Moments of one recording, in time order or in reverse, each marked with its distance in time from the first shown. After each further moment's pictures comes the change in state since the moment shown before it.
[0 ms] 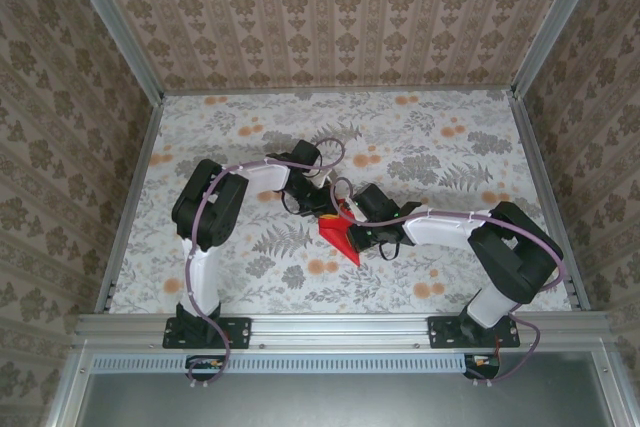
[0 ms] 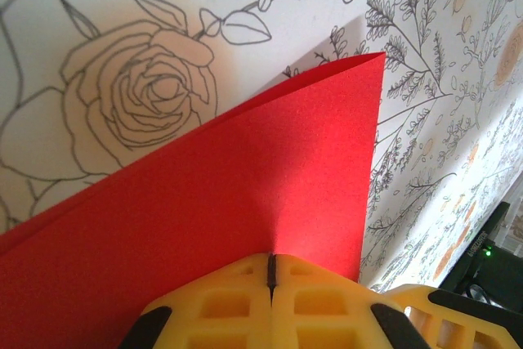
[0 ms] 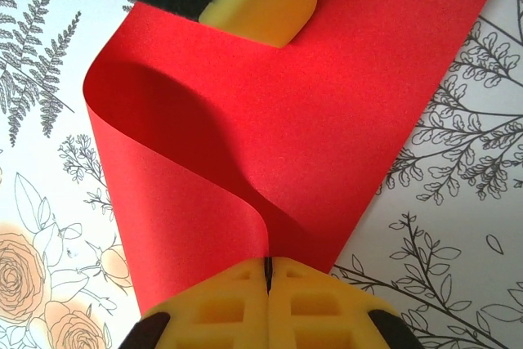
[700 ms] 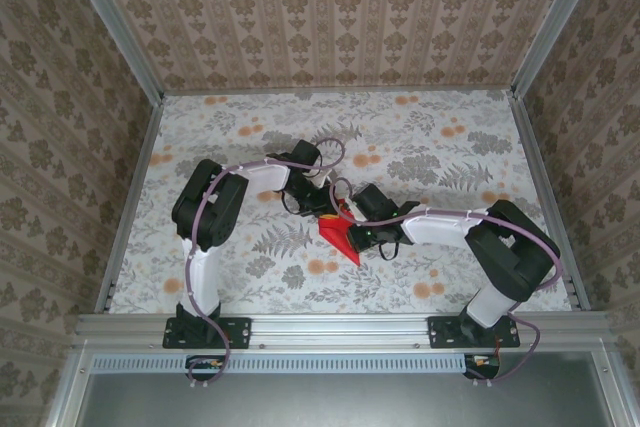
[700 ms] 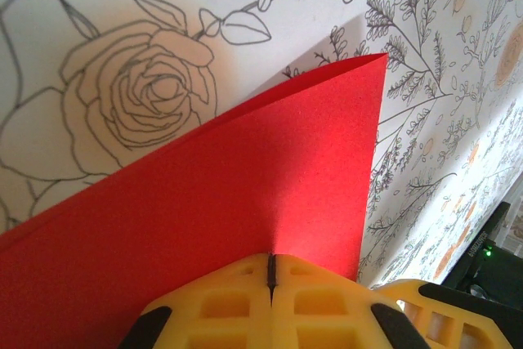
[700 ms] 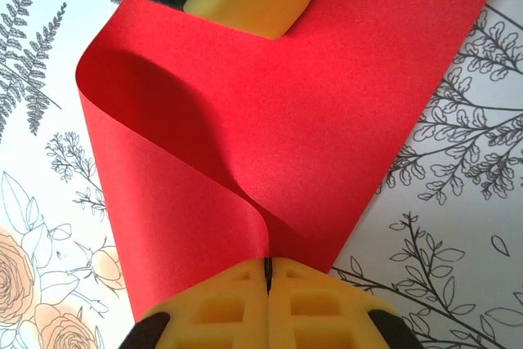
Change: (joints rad) left arm -0.001 0.000 0.000 0.000 0.000 0.000; right arm -0.002 0.019 0.010 -0.010 0.000 0.000
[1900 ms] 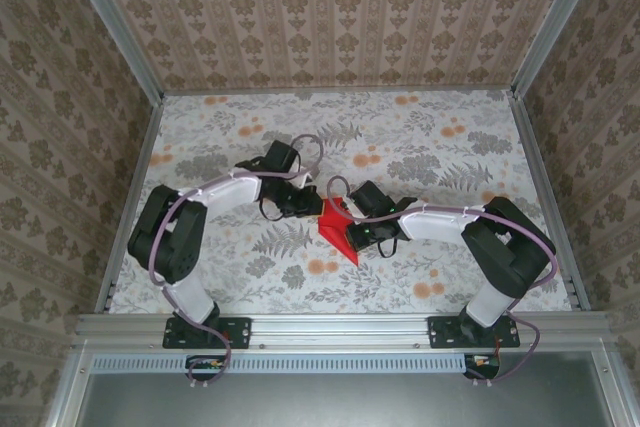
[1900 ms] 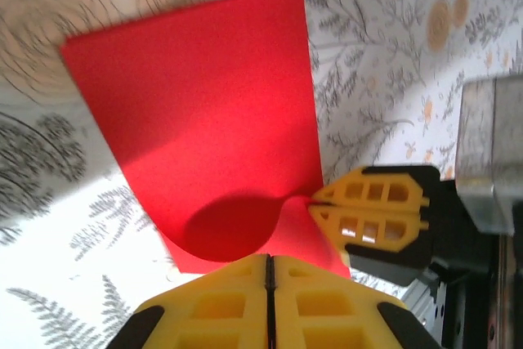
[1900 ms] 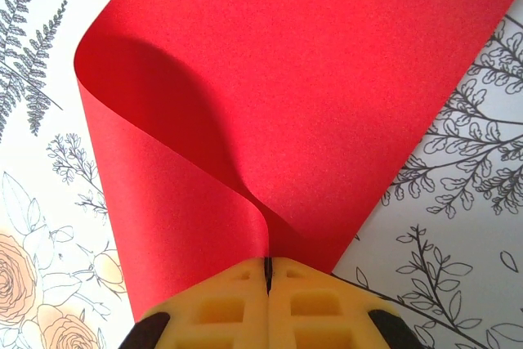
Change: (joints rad) left arm 0.031 -0.343 -0.246 0.039 -0.045 0.021; right arm 0.000 0.028 0.041 -0.045 -0.019 -0.024
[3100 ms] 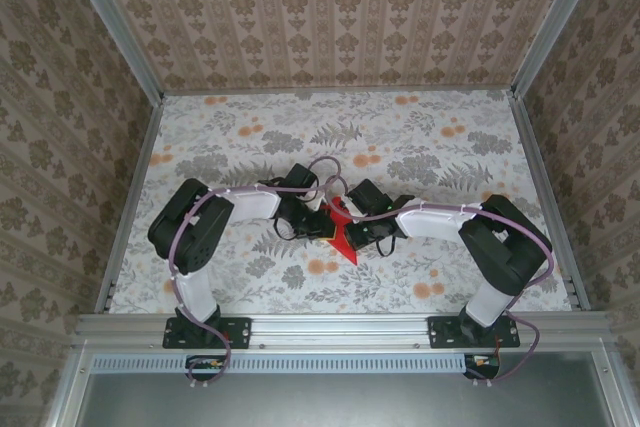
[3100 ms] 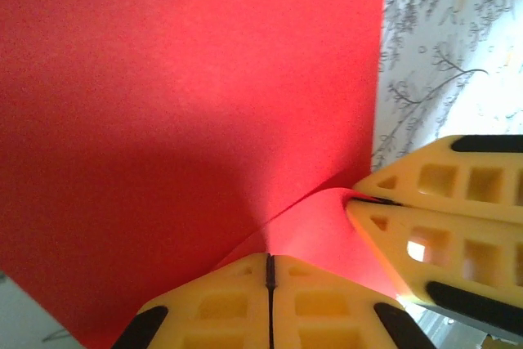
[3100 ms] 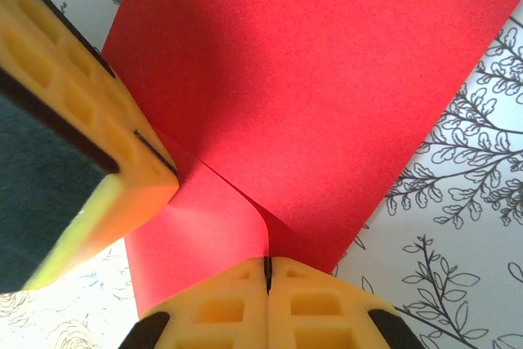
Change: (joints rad) left arm -0.110 0.123 -0.081 0.158 -0.007 -0.086; right arm 0.001 0.021 0.029 -0.026 -0.004 -0.003
